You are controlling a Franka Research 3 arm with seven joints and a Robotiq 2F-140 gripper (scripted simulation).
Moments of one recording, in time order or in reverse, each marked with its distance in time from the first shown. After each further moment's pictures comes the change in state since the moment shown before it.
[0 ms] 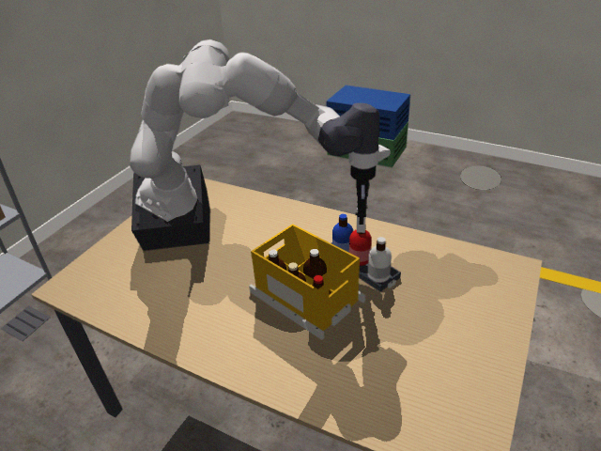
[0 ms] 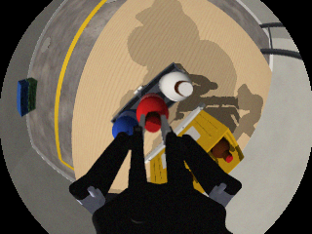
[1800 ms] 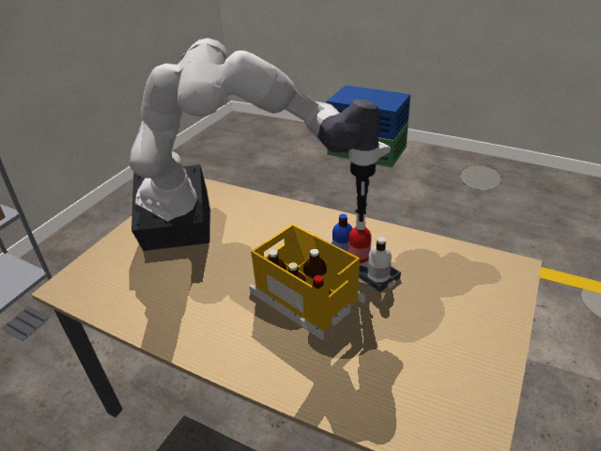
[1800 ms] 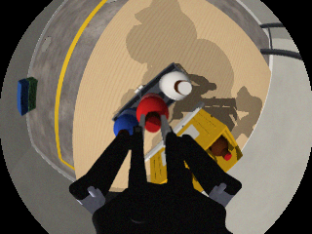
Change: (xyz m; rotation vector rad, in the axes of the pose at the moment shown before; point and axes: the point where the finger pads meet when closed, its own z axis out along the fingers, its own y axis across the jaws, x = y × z) arm -0.001 -0.001 -0.010 -0.001 -0.003 -0.003
